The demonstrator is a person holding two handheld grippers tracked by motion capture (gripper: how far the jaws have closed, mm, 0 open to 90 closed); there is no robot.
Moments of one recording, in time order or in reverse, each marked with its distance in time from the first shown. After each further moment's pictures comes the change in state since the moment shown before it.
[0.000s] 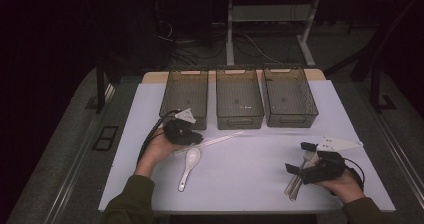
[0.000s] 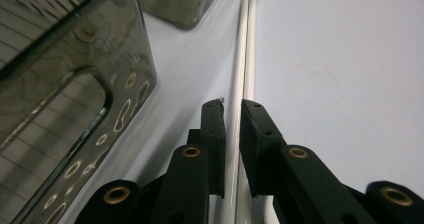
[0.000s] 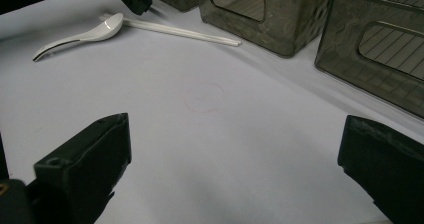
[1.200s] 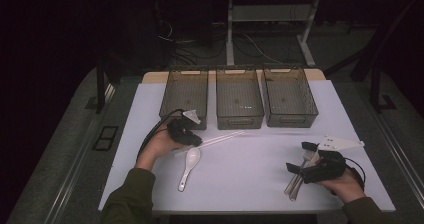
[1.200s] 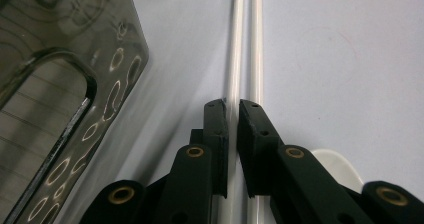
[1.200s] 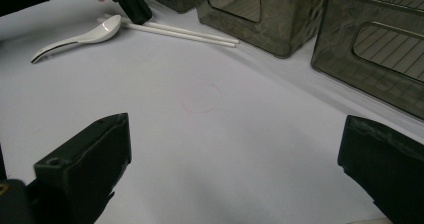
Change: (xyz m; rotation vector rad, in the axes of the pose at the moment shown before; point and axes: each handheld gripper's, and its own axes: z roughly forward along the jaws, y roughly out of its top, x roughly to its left) left arm 0.009 0.009 0.011 0.182 -0.047 0.036; right arm -0.002 0.000 -0.001 -0.004 -0.004 0.006
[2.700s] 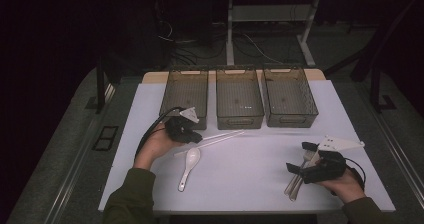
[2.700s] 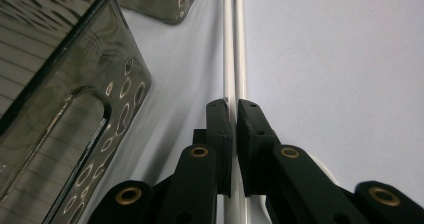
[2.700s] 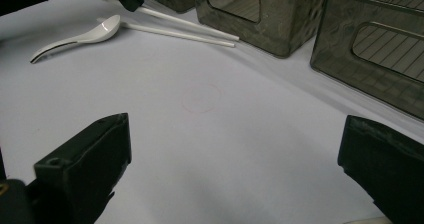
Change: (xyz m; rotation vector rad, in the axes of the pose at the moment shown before) left arm -0.011 0.003 -0.020 -0.078 0.031 0.049; right arm 0.000 0.000 0.000 0.001 -0.003 -0.001
